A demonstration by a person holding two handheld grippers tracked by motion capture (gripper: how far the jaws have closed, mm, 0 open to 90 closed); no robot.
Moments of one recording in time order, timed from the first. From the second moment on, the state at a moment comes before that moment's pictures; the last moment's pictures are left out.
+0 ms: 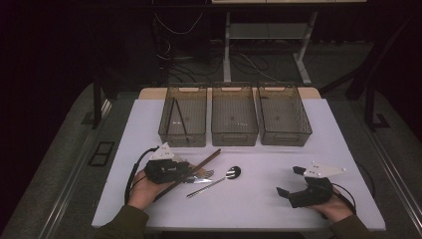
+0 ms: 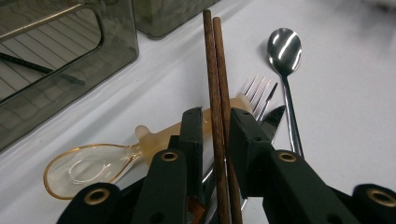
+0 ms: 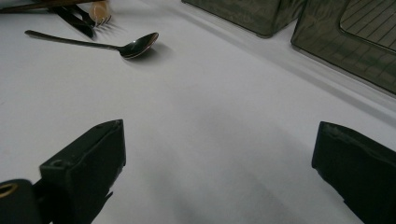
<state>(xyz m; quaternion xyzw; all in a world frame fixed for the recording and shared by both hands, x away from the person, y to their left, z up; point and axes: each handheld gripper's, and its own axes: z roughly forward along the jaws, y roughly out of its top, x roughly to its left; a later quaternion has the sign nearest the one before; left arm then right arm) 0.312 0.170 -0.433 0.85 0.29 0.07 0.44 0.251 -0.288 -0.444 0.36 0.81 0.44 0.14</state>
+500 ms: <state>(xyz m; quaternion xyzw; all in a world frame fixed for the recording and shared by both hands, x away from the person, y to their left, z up) 0.313 0.168 -0.437 0.86 0.28 0.07 0.42 0.252 -0.287 -0.444 0.36 0.81 0.44 0.14</state>
